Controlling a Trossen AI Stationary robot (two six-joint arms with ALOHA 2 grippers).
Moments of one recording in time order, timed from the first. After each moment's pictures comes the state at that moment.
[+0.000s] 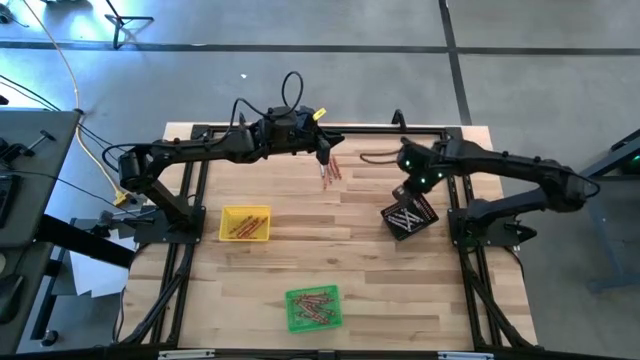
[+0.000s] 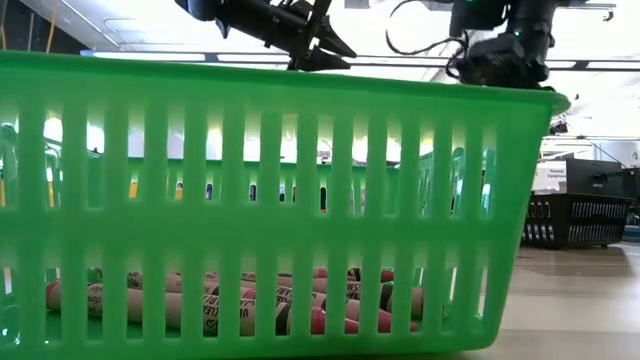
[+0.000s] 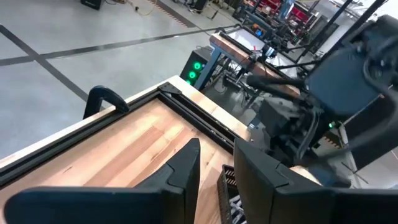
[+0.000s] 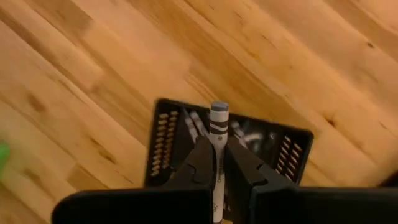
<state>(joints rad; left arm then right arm) 0.34 1.59 1.24 0.12 0.02 -0.47 -0.34 1.18 1.01 -1.13 -0.07 0.56</state>
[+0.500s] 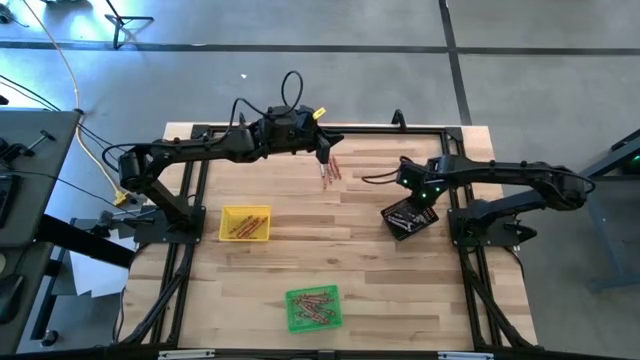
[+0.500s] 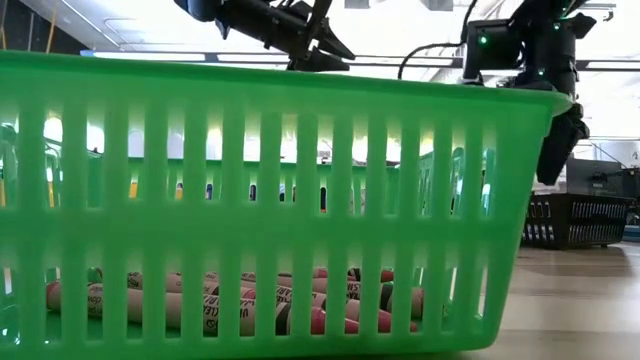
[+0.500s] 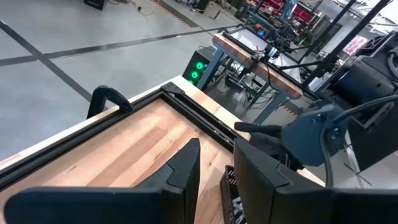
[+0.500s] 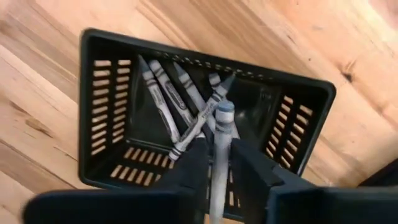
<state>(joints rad) 0.35 1.59 1.24 0.12 0.02 -0.47 -0.29 1.18 0.78 -1.05 -0.08 0.58</state>
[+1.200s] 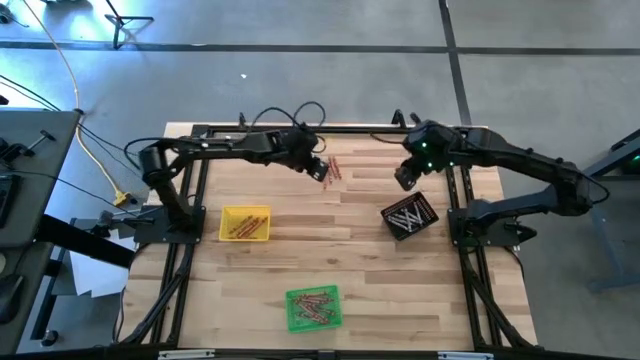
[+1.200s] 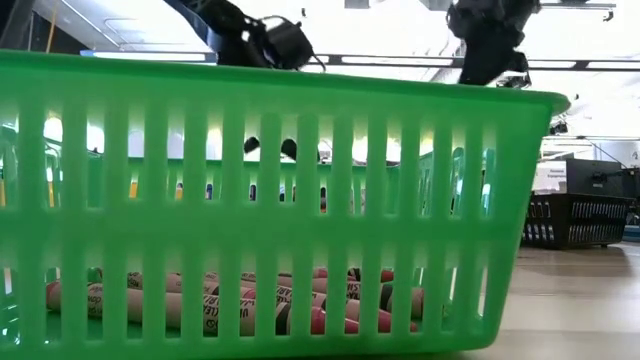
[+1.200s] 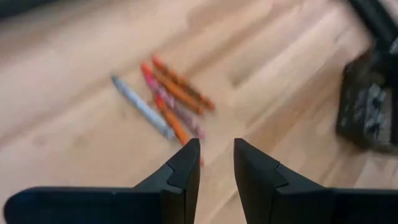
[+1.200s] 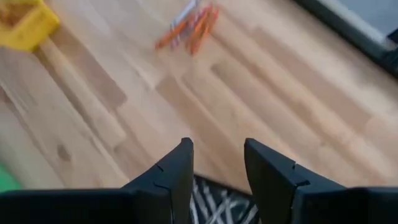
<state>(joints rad) 0.37 1.74 1.24 -0.37 0.00 -0.57 -0.35 1.11 1.17 -1.06 0.06 0.40</state>
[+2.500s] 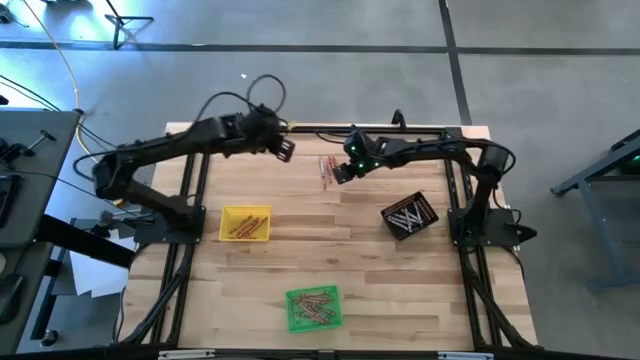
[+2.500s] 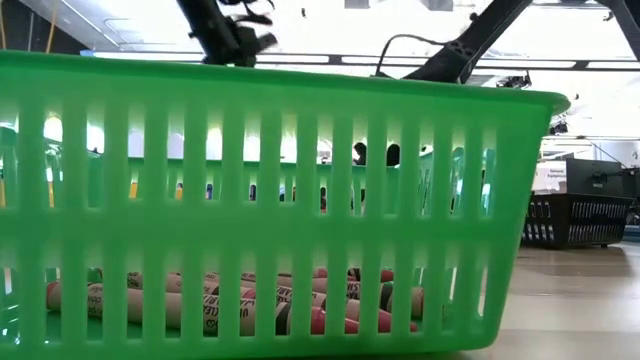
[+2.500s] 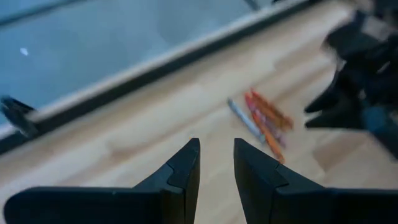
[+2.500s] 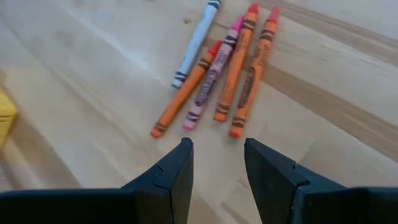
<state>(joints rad) 0.41 1.40 1.26 -0.76 -0.33 -0.52 -0.46 1.83 1.08 -0.22 -0.15 0.61</state>
